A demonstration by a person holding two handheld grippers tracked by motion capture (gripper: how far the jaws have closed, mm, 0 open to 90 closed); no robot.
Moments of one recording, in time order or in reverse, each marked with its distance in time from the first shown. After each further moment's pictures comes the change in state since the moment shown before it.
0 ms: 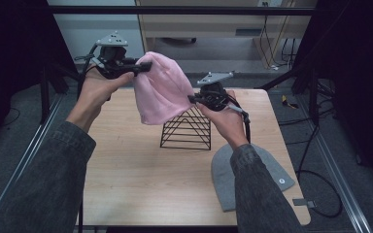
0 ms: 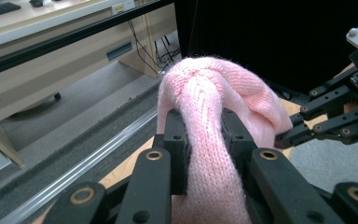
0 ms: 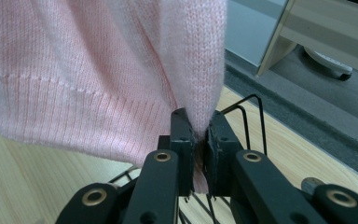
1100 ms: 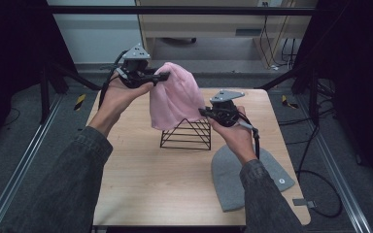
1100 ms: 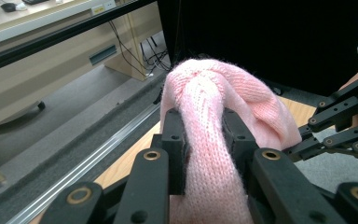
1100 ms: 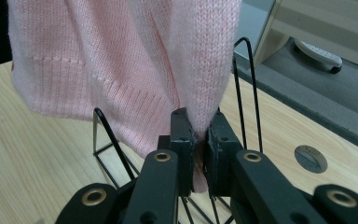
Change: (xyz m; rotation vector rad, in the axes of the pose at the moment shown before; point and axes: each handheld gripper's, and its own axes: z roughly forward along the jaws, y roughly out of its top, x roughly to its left) left arm -0.024 -0.016 0.046 -0.011 -0.053 0.040; right arm -0.006 -0.057 -0.009 -0.012 -0.029 0.011
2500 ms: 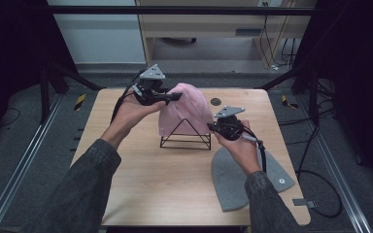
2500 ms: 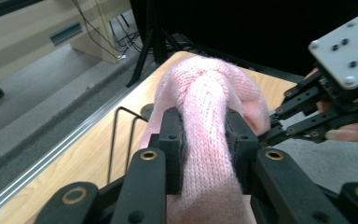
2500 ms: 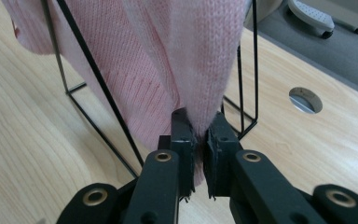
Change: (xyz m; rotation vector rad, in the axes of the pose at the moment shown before) left arm -0.030 -0.030 0.031 0.075 -0.100 0.011; right arm -0.004 -0.053 0.007 0.130 -0.056 -0.022
